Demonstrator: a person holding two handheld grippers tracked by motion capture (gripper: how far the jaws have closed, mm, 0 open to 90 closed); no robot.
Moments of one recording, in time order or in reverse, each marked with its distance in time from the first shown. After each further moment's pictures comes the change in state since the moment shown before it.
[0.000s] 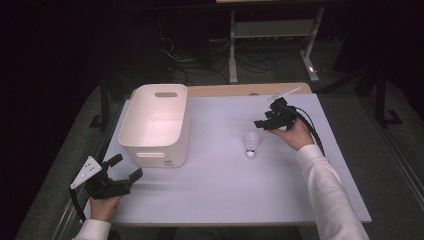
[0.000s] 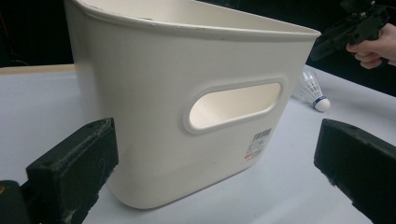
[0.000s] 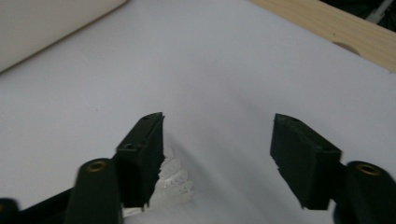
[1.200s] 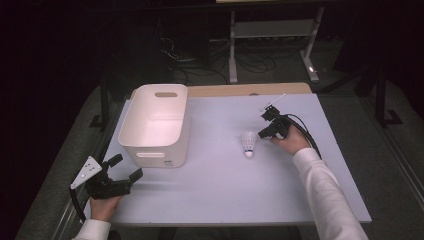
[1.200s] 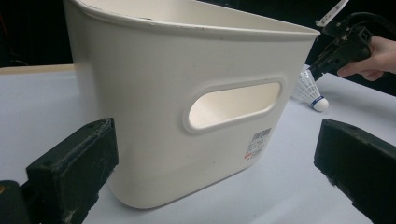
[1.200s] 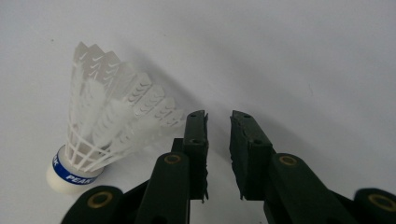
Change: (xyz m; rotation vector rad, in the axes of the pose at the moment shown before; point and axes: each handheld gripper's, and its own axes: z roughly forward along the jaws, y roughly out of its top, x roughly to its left) left arm 0.000 0.000 0.000 -0.002 -0.002 0.001; right arm 0.004 -0.013 0.034 0.277 -0.030 0.062
